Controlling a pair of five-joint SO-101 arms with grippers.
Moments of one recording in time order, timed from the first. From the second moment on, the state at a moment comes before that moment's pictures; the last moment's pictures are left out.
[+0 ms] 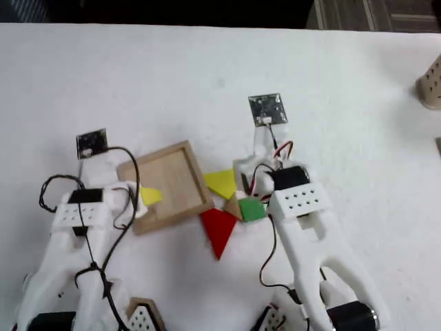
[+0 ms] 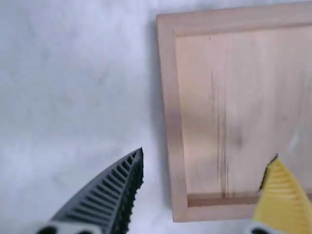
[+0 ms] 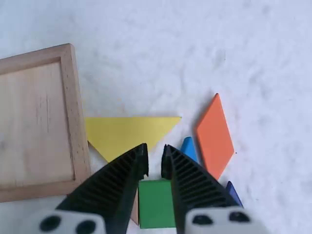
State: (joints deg) left arm -9.9 -30.7 65.8 48.7 13.7; right arm -20.3 -26.2 45.2 48.2 -3.2
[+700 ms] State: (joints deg) left arm -17.0 -21.6 61.2 48.3 9.2; right arm -20.3 -26.2 45.2 48.2 -3.2
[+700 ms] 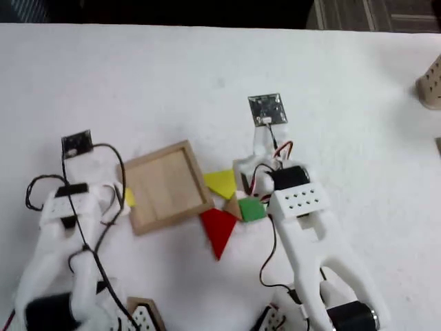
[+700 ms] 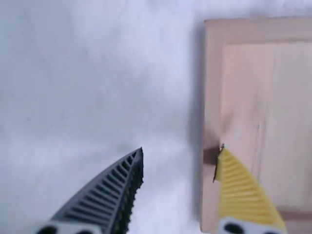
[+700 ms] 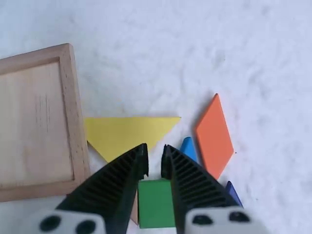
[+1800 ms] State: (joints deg) left arm -21.0 11.5 24.6 54.3 -15.4; right arm -14.2 -26.2 48.8 44.4 -3.2
